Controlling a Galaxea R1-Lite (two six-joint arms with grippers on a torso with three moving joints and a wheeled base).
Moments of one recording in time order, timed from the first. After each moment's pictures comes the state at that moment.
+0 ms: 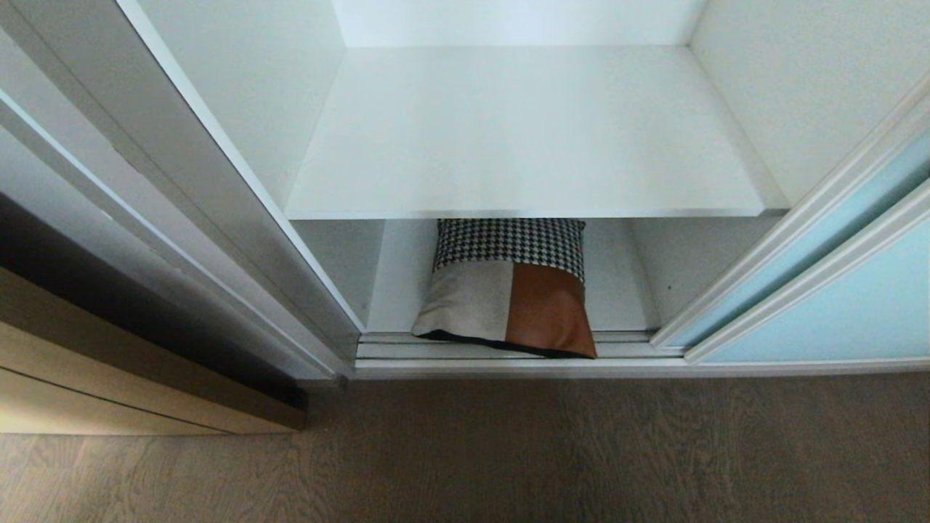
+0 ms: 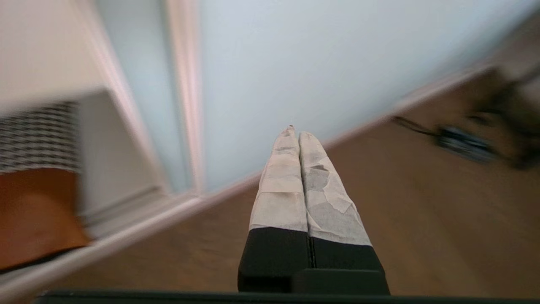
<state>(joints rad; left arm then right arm) 0.00 0.00 0.00 0.00 0.00 -0.02 -0.56 0.77 -0.73 -0.08 -0.07 0.09</state>
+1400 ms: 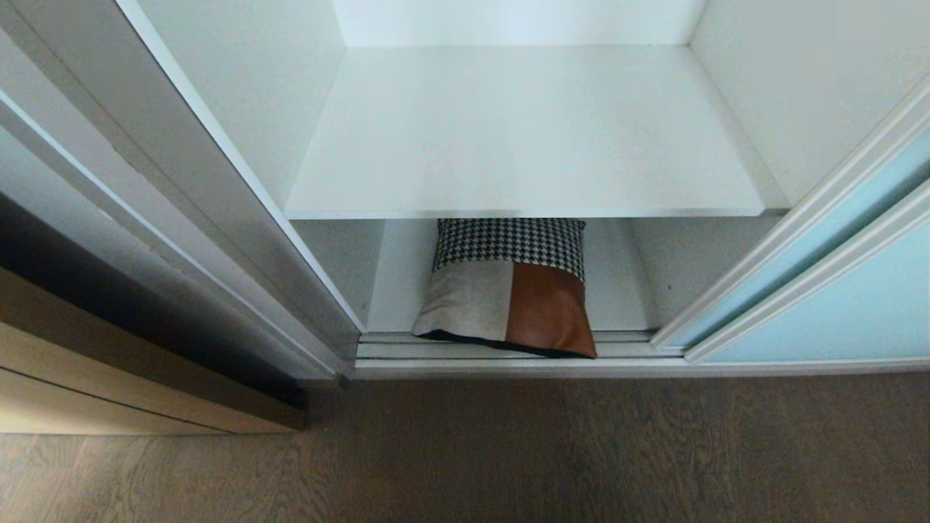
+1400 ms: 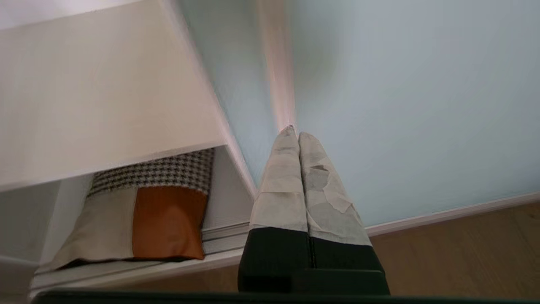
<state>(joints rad) 0.00 0.00 0.00 0.00 0.00 -0.02 -1.12 1.03 -0.82 -0.51 0.90 0.42</state>
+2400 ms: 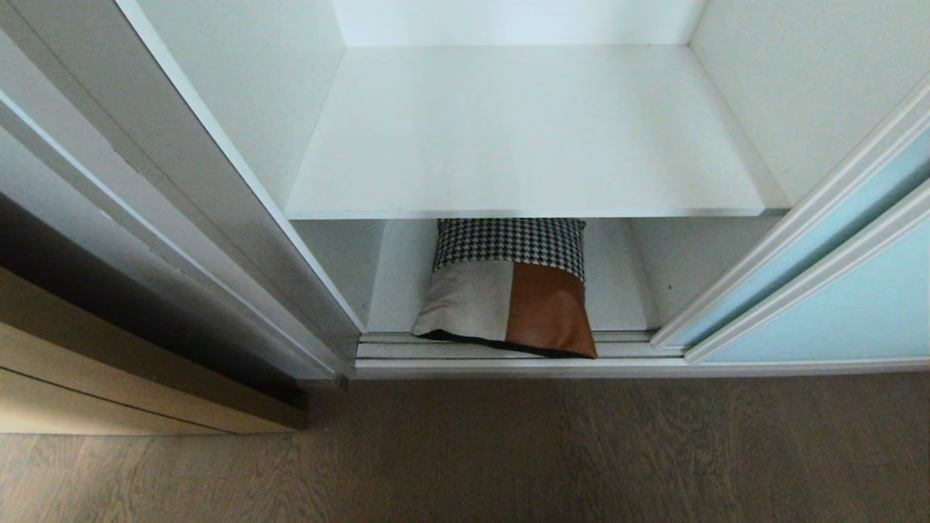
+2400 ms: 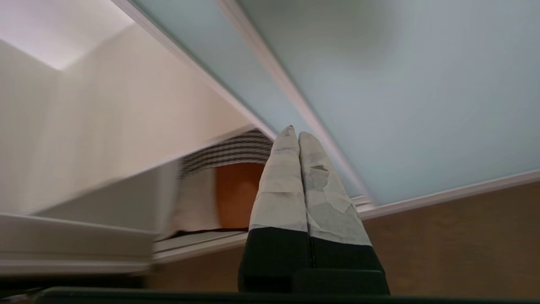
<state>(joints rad) 0.00 0.00 0.00 0.00 0.00 -0.02 -1.22 1.25 -0.91 -0.58 1.20 0.68</state>
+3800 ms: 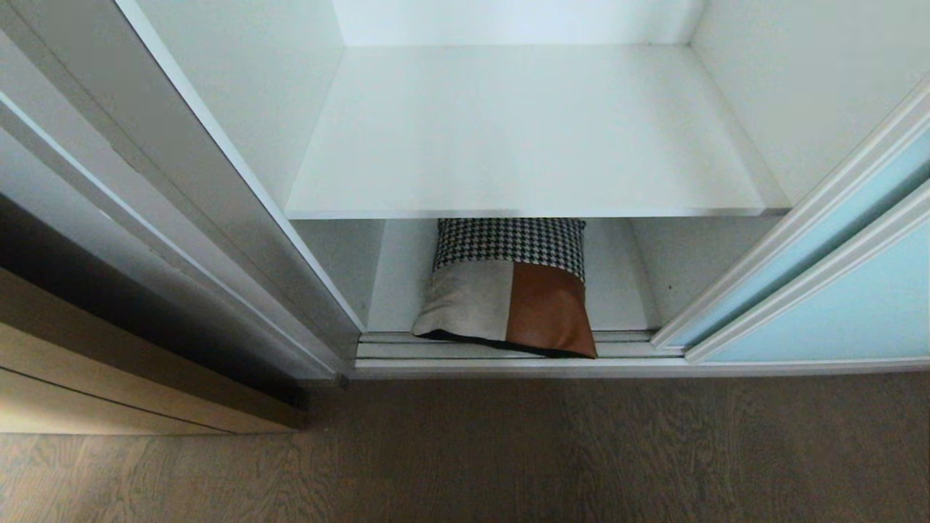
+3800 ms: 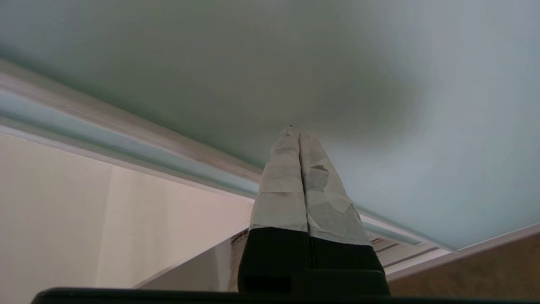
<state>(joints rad) 0.00 0.00 0.00 0.00 0.00 -0.02 -0.91 1.42 -1.13 -0.57 0.82 0.95</state>
